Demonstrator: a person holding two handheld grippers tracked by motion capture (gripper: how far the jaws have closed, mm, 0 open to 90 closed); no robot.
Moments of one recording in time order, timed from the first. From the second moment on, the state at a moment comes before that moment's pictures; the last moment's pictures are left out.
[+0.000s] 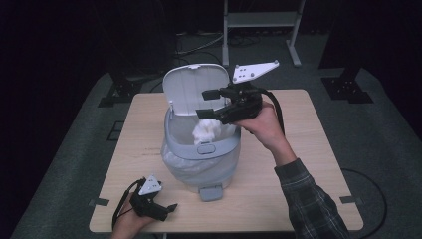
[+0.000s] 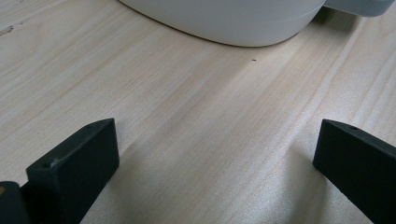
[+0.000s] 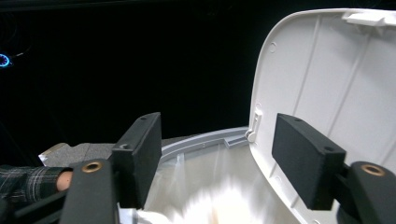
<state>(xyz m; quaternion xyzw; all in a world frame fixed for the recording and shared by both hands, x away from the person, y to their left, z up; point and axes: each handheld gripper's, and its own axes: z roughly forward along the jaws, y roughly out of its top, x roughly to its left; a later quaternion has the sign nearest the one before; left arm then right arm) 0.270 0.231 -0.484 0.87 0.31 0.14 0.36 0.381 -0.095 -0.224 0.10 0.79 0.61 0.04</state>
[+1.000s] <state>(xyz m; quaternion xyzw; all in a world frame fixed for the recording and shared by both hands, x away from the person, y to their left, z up) 0.271 0.231 -0.484 0.87 0.31 0.14 0.36 0.402 -0.171 -0.222 0.18 0.76 0.60 0.14</state>
